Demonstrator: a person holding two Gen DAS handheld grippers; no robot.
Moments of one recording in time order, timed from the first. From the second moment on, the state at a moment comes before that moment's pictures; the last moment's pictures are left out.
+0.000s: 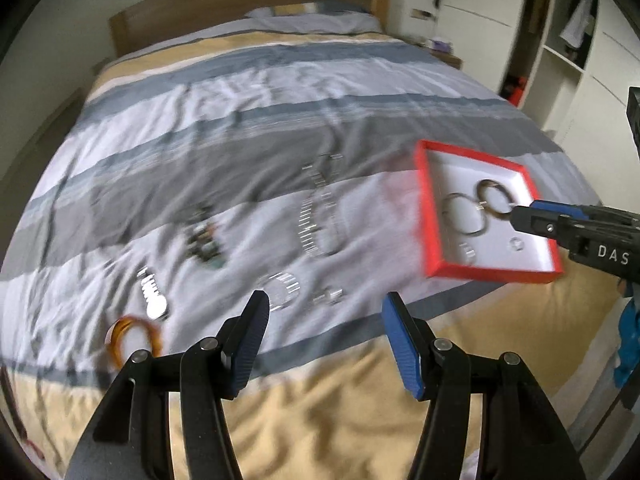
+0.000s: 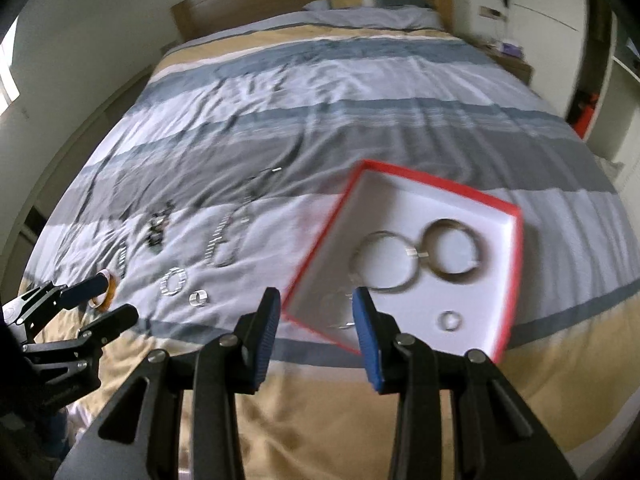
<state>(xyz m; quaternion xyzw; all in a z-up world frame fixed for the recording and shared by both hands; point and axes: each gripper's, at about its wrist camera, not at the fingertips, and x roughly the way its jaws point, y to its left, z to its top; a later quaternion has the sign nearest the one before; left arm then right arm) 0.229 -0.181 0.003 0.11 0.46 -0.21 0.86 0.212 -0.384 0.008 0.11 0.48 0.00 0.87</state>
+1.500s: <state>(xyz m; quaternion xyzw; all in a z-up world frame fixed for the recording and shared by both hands) 0.312 0.018 -0.112 0.01 0.56 0.03 0.83 0.295 -0.254 -0.111 0.06 0.57 0.09 0.82</state>
